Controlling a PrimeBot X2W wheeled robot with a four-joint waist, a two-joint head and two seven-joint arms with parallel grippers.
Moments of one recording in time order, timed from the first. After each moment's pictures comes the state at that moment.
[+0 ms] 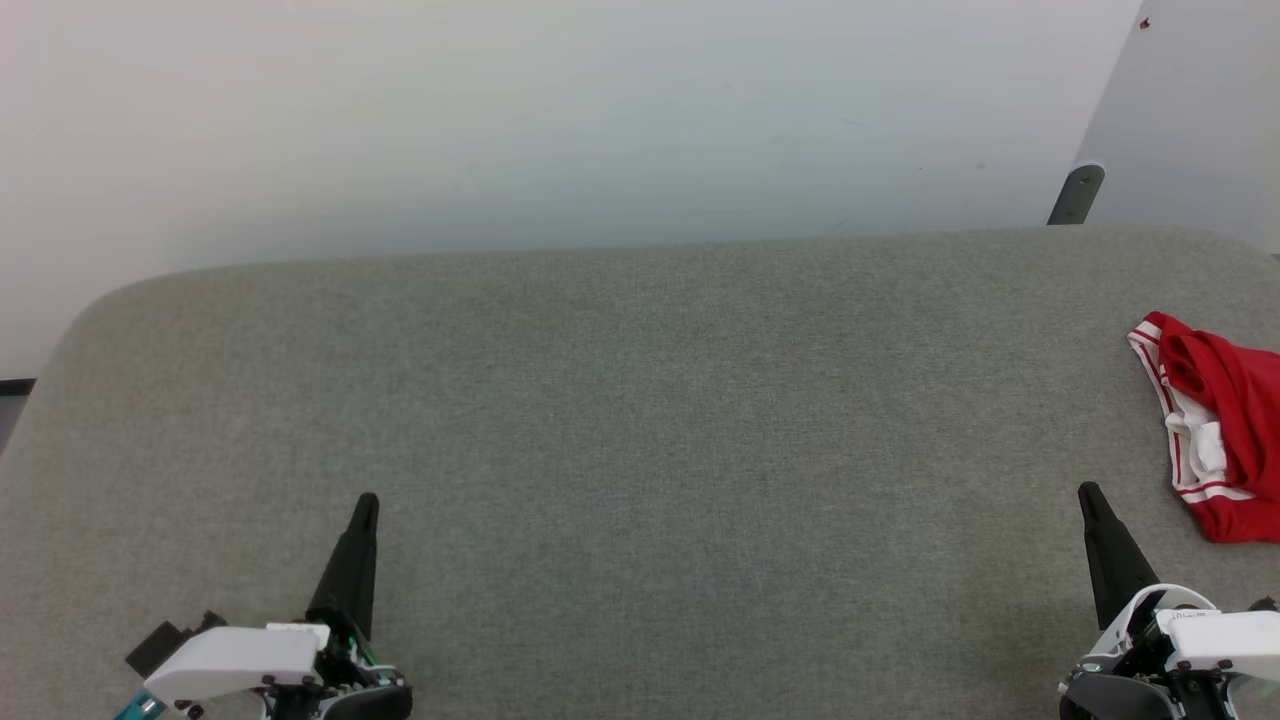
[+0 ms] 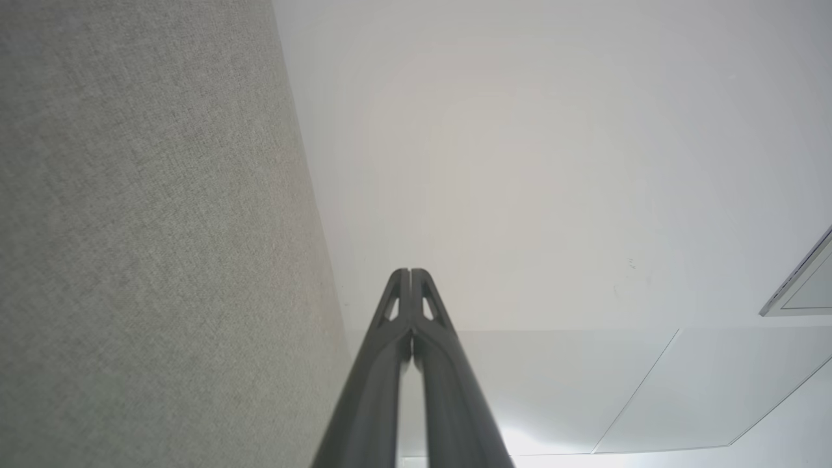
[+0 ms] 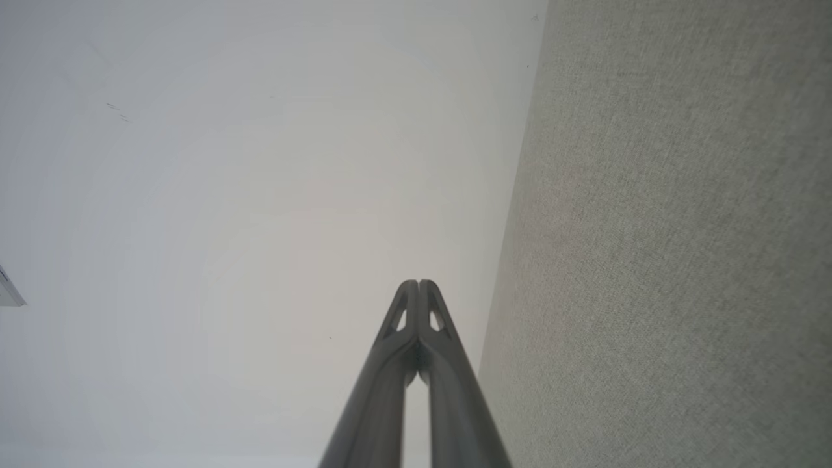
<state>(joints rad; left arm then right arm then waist) -0.11 0.05 0.11 0.25 -1.61 -0.13 0.11 -0.11 -0.05 -0.11 0.25 1.61 0.13 0.11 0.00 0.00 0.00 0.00</state>
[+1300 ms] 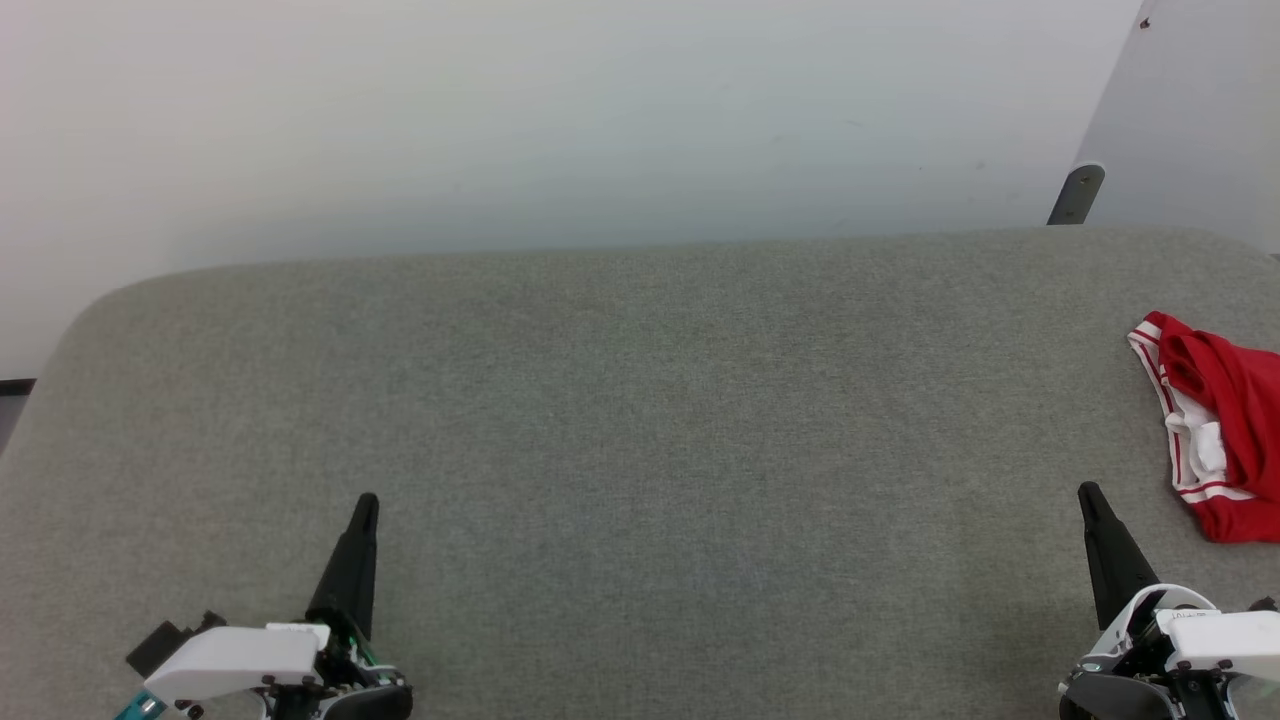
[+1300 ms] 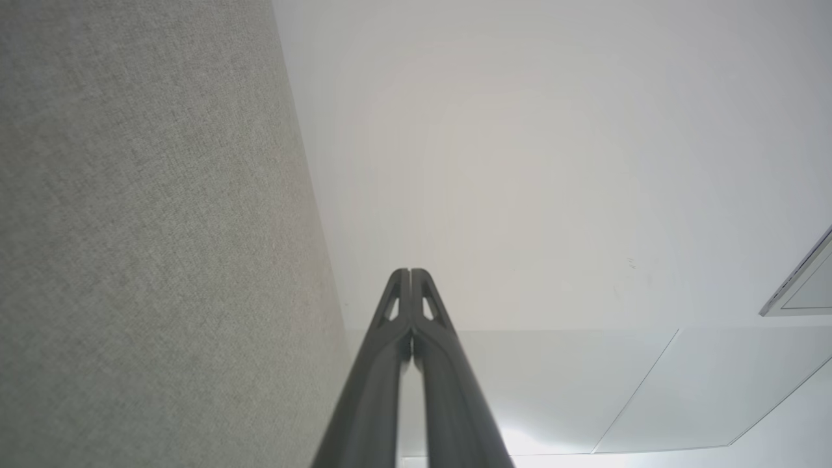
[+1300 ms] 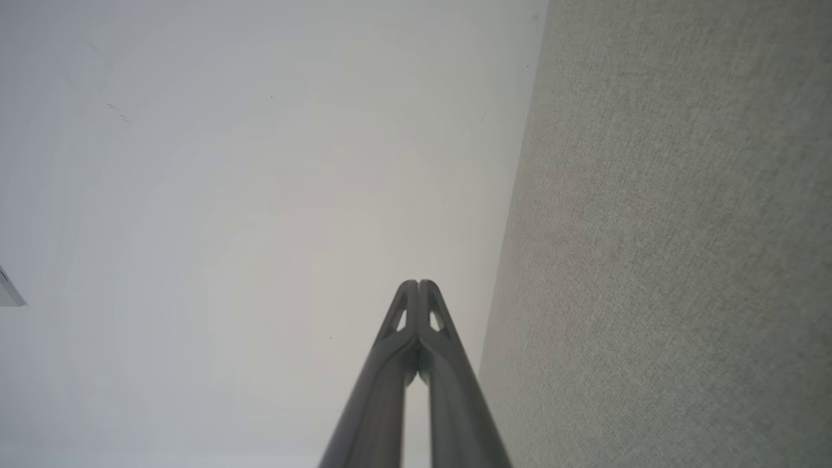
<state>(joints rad) -0.11 0.05 0.11 0.25 -1.61 -0.13 0.11 -0.11 -0.05 -0.11 0.25 1.61 0.13 0.11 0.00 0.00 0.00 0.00</state>
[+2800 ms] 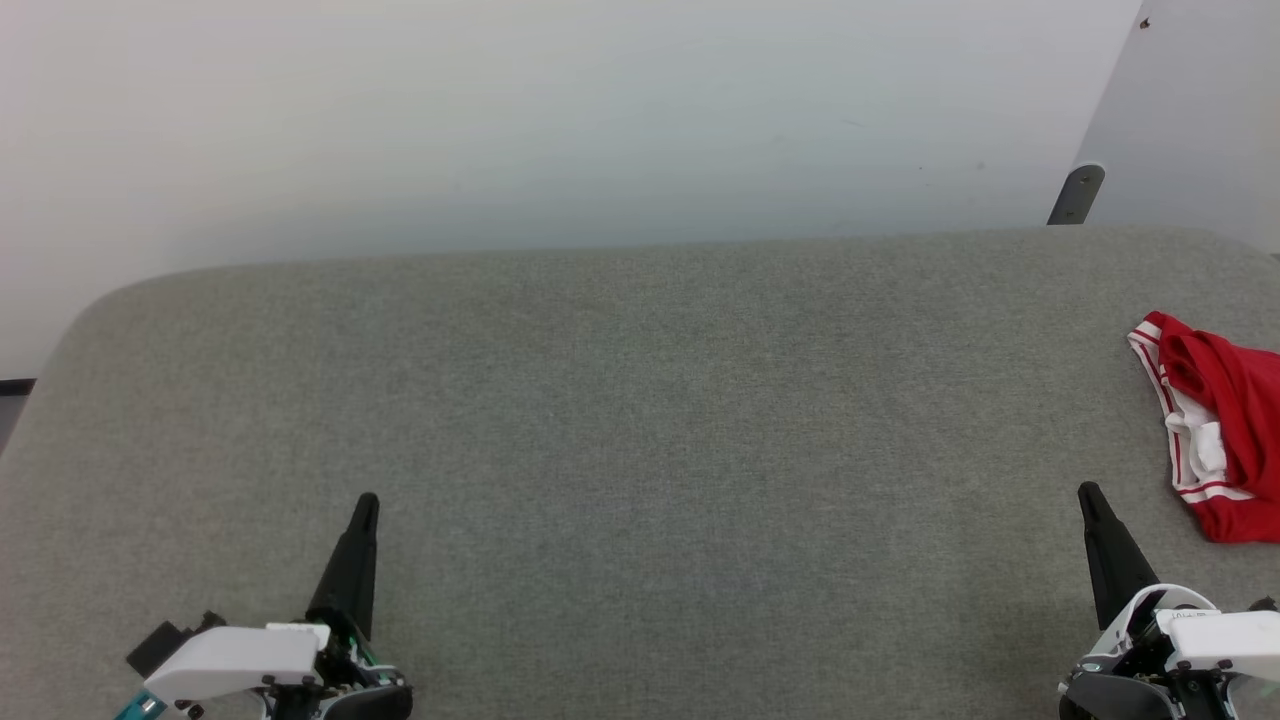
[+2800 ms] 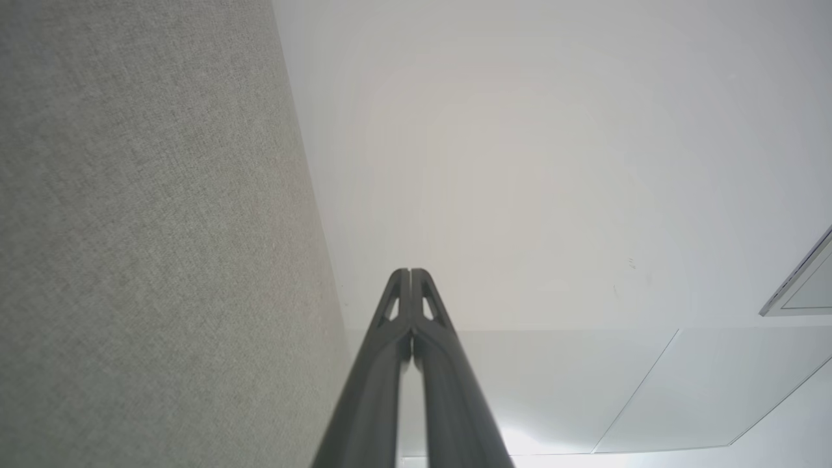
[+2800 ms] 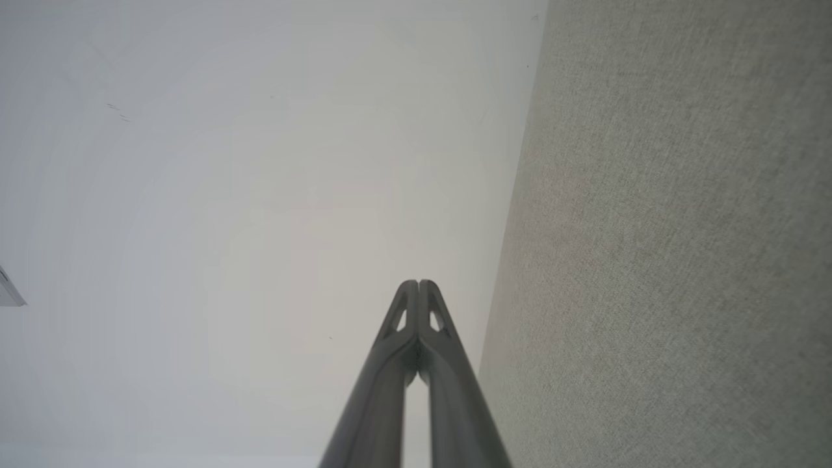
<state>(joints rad) -0.11 0.05 0.11 0.25 -1.61 -0.13 0.11 -0.11 -0.05 -0.11 0.25 1.61 0.13 0.11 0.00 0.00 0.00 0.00</state>
